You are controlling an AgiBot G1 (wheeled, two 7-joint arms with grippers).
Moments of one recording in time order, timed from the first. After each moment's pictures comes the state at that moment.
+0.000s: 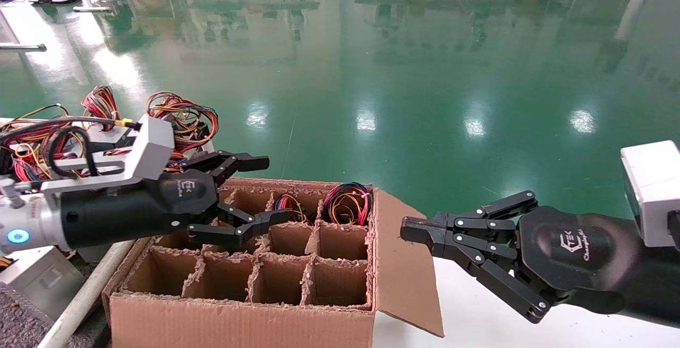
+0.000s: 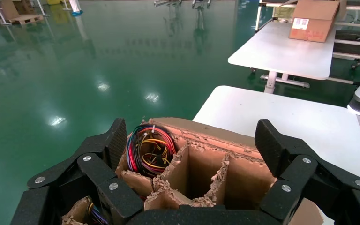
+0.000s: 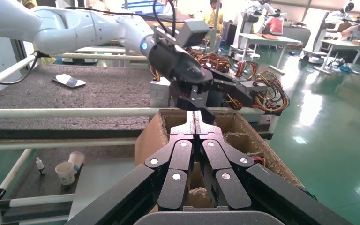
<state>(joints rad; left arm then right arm) -1.37 0.90 0.43 -0.65 1.02 1.50 0.01 1.07 -0.56 -0.38 1.22 -0.64 -1.42 0.12</state>
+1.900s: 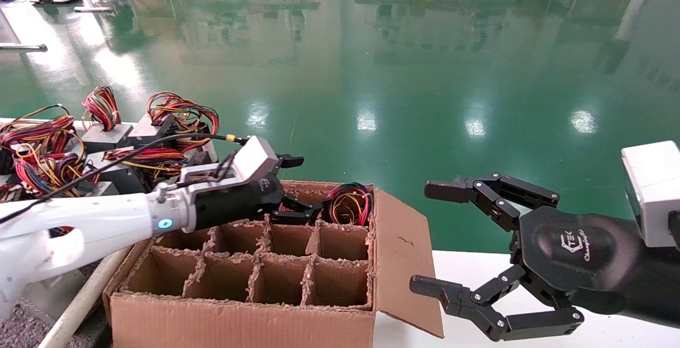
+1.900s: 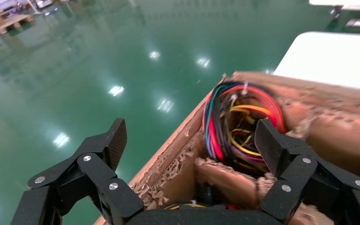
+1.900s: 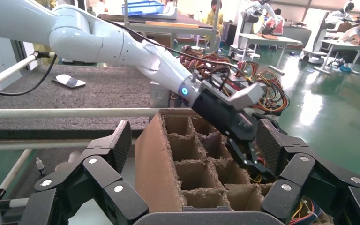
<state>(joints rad) -1.54 1.26 0.50 -0.06 1.15 1.18 0.50 1.07 -0.56 -0.38 1.22 -0.63 -1.42 0.12</state>
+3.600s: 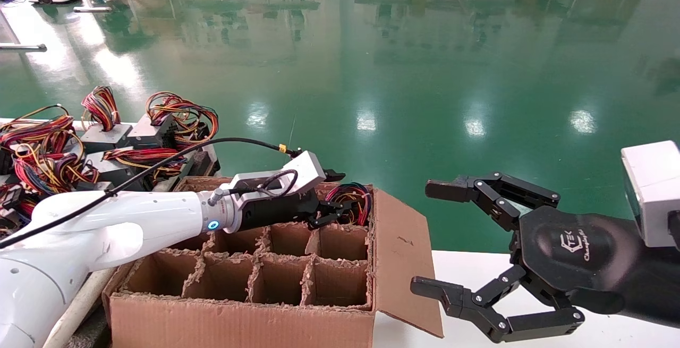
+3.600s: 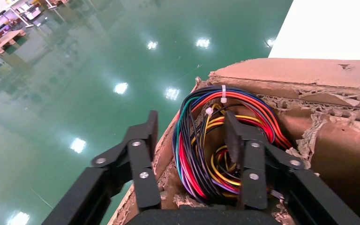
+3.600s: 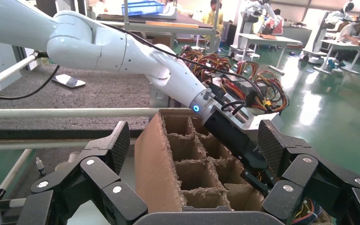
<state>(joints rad) -1.52 1.36 0.61 -0.15 1.17 1.00 0.55 1.07 -0.56 -0.38 1.22 -0.63 -1.42 0.12</state>
